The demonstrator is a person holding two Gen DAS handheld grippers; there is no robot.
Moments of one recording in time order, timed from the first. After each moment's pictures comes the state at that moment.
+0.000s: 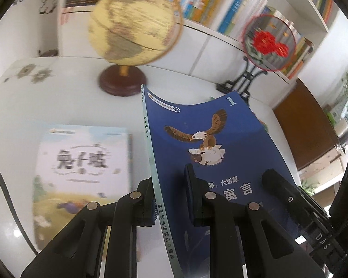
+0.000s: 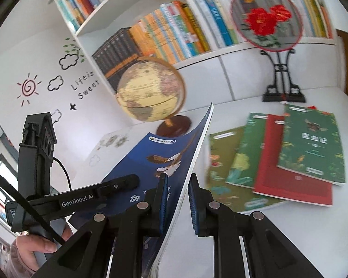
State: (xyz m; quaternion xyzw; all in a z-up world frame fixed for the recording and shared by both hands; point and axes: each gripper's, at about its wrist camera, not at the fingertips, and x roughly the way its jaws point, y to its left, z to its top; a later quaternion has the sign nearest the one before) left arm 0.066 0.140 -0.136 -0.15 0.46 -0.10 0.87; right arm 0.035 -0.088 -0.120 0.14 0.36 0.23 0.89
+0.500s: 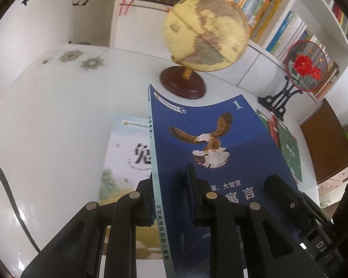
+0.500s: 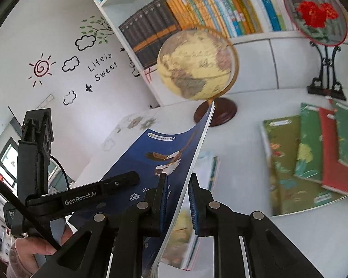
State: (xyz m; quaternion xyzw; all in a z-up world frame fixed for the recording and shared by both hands) left arm 0.050 0.236 -0.160 -0.17 0.46 -0.03 0.87; right arm 0.040 0.022 -0.142 0.12 0.38 0.28 0.87
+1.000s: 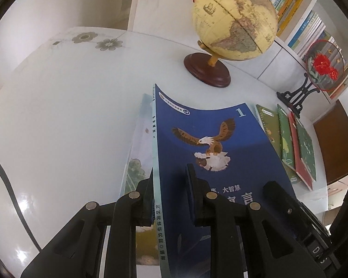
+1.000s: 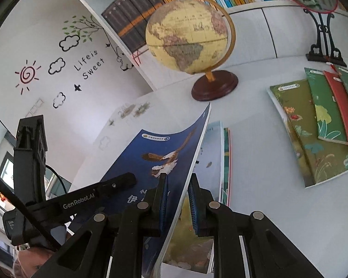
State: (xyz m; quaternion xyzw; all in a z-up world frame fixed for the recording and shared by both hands) left arm 0.052 0.266 -0.196 -0.17 0.48 0.00 0.86; right arm 0.042 0.056 -0.185 0.16 0.43 0.25 0.86
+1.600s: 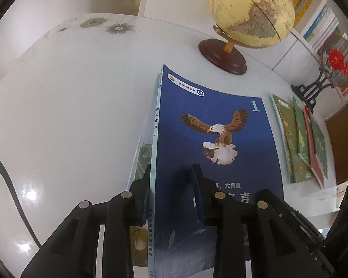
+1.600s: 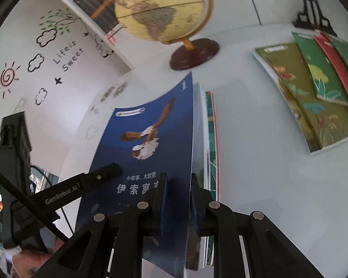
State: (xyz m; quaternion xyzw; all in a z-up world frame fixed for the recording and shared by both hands) left arm 0.051 0.265 -0.220 -0.16 0.51 0.03 0.84; right arm 0.046 0.057 -0.227 0.17 0.49 0.20 0.83
